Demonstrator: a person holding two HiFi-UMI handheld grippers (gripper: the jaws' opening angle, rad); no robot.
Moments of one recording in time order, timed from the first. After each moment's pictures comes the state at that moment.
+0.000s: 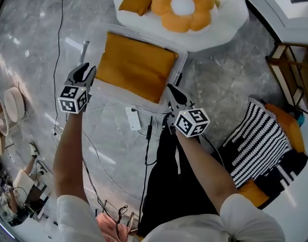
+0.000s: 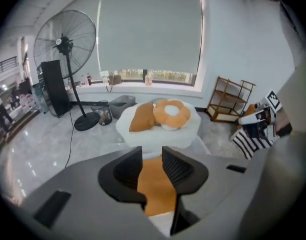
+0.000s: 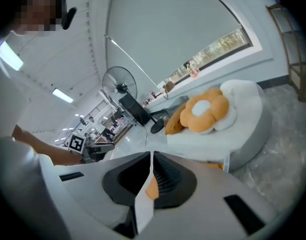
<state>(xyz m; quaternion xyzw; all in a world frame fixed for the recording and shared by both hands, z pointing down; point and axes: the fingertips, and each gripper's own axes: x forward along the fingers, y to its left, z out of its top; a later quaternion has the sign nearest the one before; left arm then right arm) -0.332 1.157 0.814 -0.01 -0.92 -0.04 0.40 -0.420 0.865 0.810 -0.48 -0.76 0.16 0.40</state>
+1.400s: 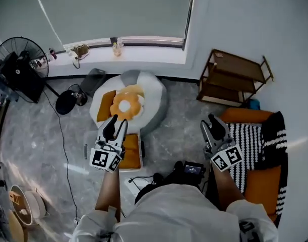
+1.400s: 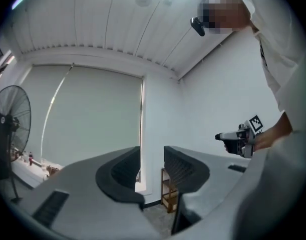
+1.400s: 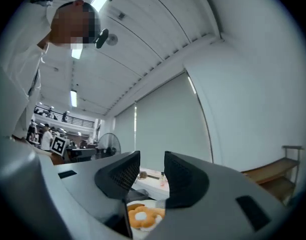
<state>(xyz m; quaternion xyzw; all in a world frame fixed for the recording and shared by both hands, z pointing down) -0.387 0.783 0.220 0.21 -0.98 -0.02 -0.07 -0.405 0.474 0.194 -0.35 -0.93 0.04 -0.06</state>
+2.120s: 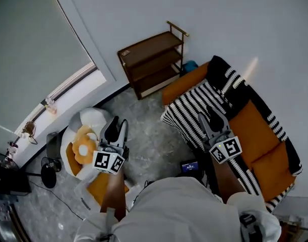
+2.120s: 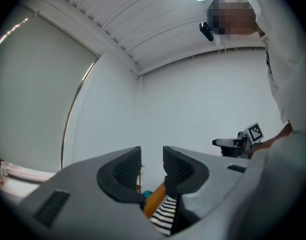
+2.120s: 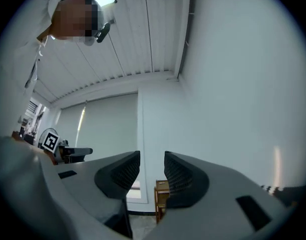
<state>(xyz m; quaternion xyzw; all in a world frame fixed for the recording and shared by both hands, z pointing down) -0.421 0.369 0.191 0.49 -0.87 -0.05 -0.05 -0.274 0.102 0.181 -0.03 -0.99 0.04 -0.10</state>
